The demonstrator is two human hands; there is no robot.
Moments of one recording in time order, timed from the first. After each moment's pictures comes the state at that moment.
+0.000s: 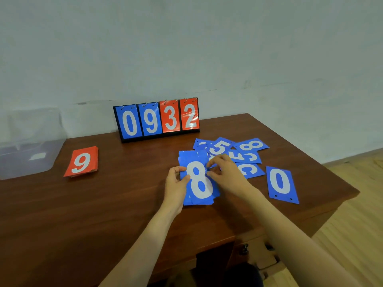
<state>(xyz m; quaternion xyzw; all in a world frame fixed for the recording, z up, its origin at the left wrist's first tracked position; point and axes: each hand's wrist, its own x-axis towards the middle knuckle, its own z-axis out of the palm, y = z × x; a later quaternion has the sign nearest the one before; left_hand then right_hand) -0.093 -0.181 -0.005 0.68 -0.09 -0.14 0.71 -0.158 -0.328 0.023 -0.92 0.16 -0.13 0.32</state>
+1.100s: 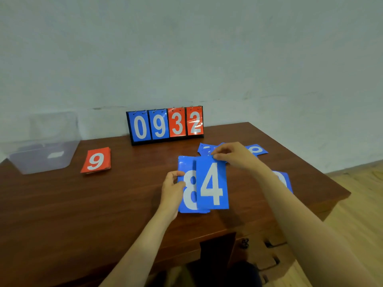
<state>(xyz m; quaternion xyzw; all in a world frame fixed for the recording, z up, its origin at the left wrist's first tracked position) -0.123 -0.134 0.015 0.70 -0.07 -0.15 0.70 -0.178 -0.319 0.097 -0.89 0.16 -0.11 0.42</state>
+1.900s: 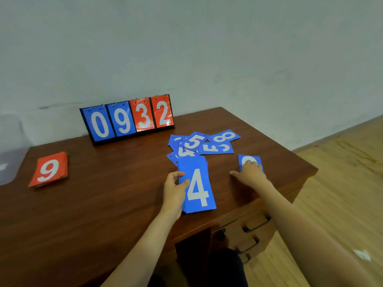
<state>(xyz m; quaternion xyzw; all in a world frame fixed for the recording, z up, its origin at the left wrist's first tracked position) -0.148 -0.217 -0.011 0.68 -0.05 -0.24 0.69 -0.235 -0.431 -0.016 -0.86 0.47 0.01 0.21</state>
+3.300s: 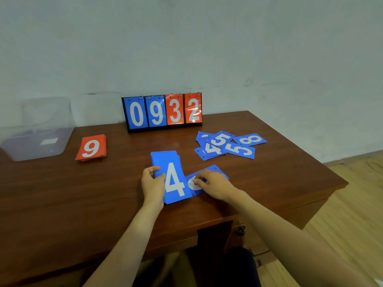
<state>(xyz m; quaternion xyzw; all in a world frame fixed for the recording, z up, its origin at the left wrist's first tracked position) -0.099 -0.115 -0.009 0.70 0.07 -0.08 0.71 -0.175 -0.282 -0.014 -0.96 0.10 -0.02 0.27</state>
